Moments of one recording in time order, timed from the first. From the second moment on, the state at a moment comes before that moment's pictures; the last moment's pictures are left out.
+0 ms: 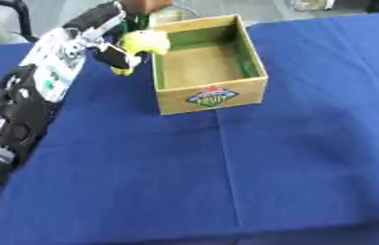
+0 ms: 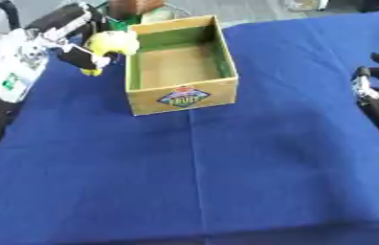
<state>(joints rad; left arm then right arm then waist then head) -0.92 0.44 -0.20 -1.11 -0.81 -0.09 -0.27 -0.46 -0.30 -0.04 -1.42 0.14 -0.10 -0.03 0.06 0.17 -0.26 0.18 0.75</state>
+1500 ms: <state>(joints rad) -0.82 0.39 -0.14 -1.27 -0.77 -0.16 -0.01 -0.47 -0.30 -0.03 -1.41 0.13 -0.10 -0.02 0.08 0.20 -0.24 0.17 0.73</state>
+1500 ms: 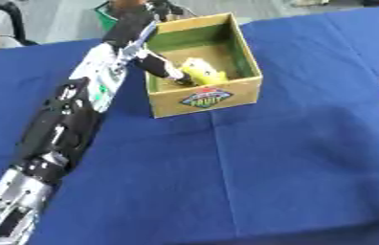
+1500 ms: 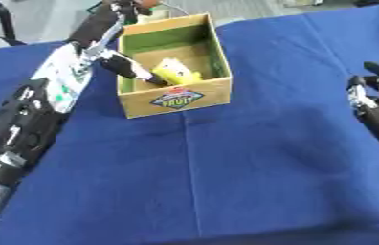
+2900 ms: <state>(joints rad) -0.29 0.31 0.16 -1.79 -0.08 0.04 0.22 -0.46 -0.31 -0.07 -1.43 0.13 -0.09 -0.05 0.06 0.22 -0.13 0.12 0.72</state>
